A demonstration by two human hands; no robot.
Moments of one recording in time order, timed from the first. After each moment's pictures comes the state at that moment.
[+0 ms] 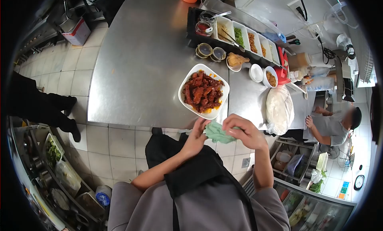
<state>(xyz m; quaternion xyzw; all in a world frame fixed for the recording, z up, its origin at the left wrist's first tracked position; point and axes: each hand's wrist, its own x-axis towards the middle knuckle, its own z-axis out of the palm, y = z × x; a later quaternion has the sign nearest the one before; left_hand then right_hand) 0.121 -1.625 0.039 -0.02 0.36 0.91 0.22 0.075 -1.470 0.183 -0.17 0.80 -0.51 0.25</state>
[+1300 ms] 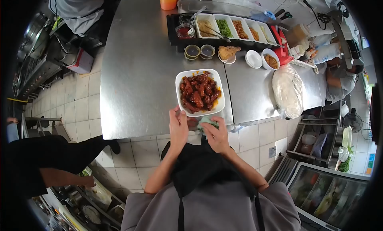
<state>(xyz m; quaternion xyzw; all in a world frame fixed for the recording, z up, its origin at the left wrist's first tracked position) 0.070 -1.670 0.061 -0.11 0.64 0.76 0.09 0.128 -1.531 0.062 -0.04 0.90 -0.41 -0.17</state>
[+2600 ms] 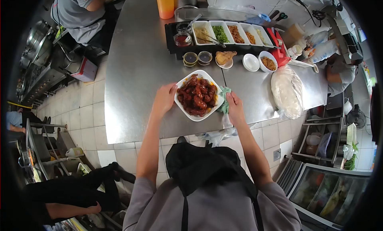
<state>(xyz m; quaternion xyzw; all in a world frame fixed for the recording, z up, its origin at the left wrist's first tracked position) -0.049 -1.699 0.095 0.09 0.86 0.48 0.13 0.039 -1.465 0.045 0.18 0.59 -0.78 -0.07</state>
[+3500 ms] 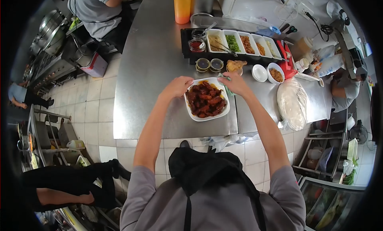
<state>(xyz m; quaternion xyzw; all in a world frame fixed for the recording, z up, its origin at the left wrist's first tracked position) -0.104 -1.697 0.082 0.17 0.86 0.40 0.26 -0.074 -1.440 0.084 -0.02 0.95 -0.30 0.03</state>
